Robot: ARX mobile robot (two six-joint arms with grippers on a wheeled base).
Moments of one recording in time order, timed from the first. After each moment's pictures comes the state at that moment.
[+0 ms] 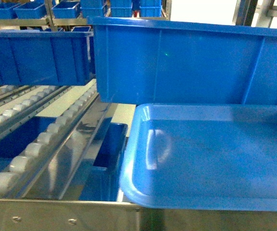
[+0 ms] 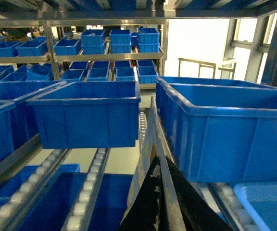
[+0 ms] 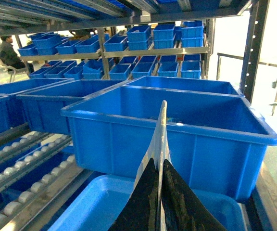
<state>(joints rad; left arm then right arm) -0.24 0.68 0.42 0.34 -0.21 0.02 0.06 0.59 0.58 0.07 -0.22 0.13</state>
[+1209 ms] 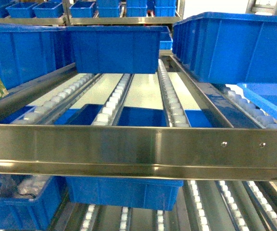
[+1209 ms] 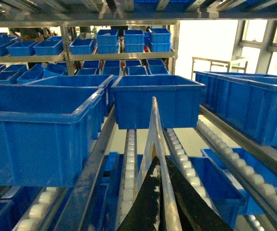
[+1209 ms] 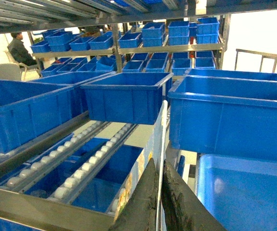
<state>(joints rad) -0.24 0.68 0.42 0.34 -0.21 0.02 0.06 0.60 0.58 0.07 -0.22 0.13</state>
